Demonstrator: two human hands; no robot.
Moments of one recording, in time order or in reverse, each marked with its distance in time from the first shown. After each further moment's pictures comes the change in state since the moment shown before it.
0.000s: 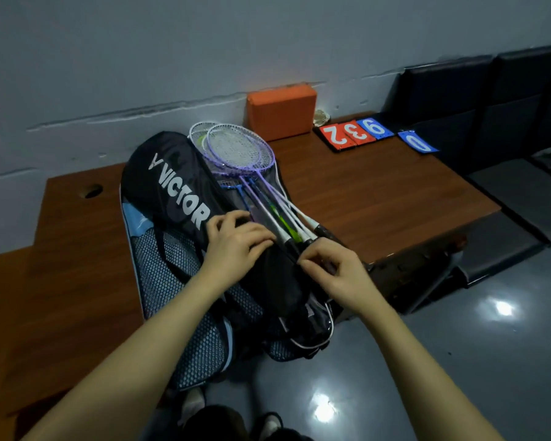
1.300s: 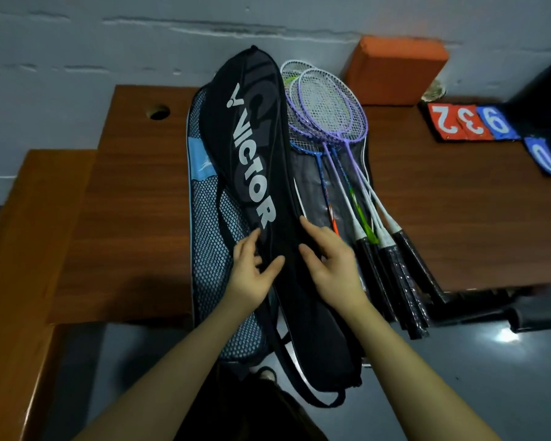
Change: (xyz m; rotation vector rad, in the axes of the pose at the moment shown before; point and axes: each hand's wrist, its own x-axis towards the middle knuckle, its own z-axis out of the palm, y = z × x) left_hand -0.090 -0.051 0.025 -0.919 0.051 -0.990; right_hand 0.071 0.022 0.127 -0.042 -0.078 -0.013
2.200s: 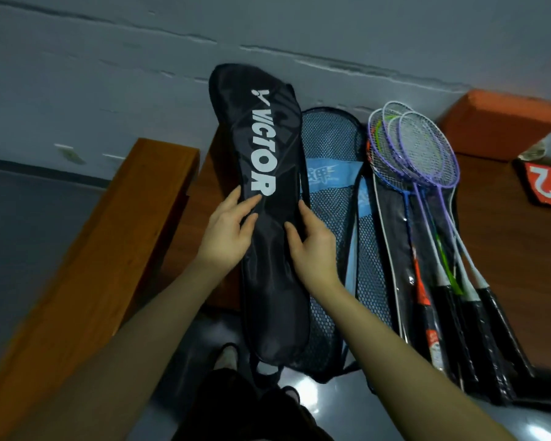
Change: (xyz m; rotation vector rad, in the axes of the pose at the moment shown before) left_hand 0.004 0.040 -0.194 0.454 0.321 0.336; right_hand 0.054 -0.106 0.148 0.006 -0.070 -0.011
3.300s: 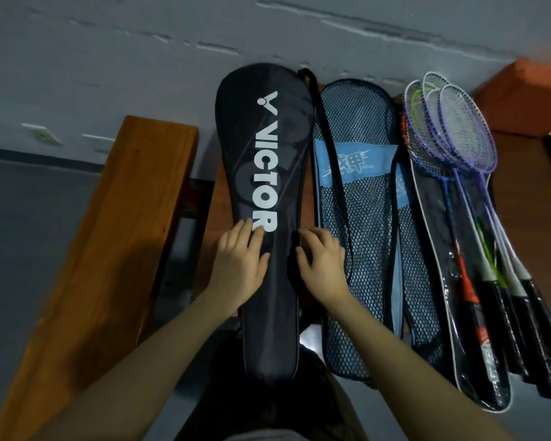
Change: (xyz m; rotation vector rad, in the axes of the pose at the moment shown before) left_hand -0.008 -0.115 -0.013 0.550 -0.273 0.109; right_hand 0.003 0.040 0.094 -0.465 -0.151 0.118
